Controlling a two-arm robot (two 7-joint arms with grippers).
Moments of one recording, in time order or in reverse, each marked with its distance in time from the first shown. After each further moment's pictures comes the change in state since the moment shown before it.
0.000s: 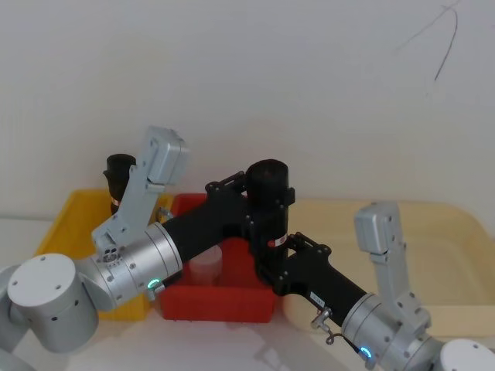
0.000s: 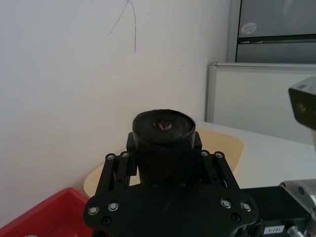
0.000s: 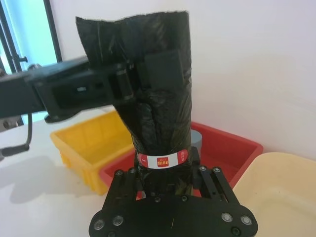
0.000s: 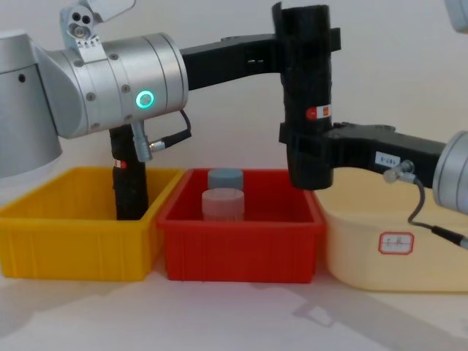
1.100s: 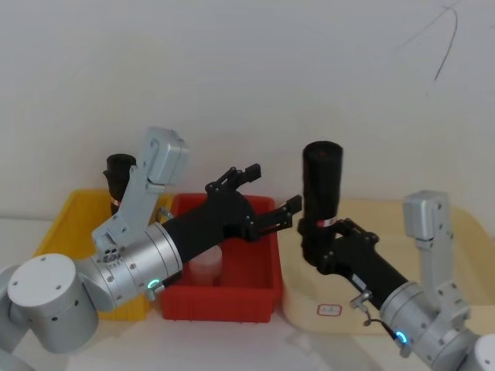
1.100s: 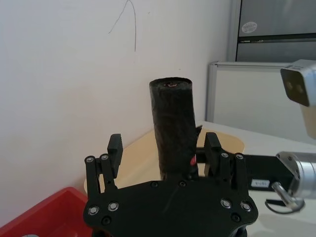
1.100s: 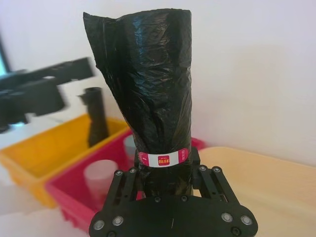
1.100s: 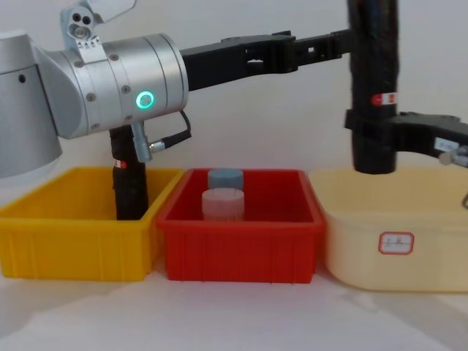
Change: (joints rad) left arm 0.000 0.000 0.000 0.000 0.001 0.000 0.000; right arm -0.017 0.021 0.087 -0.009 0.019 0.003 -0.094
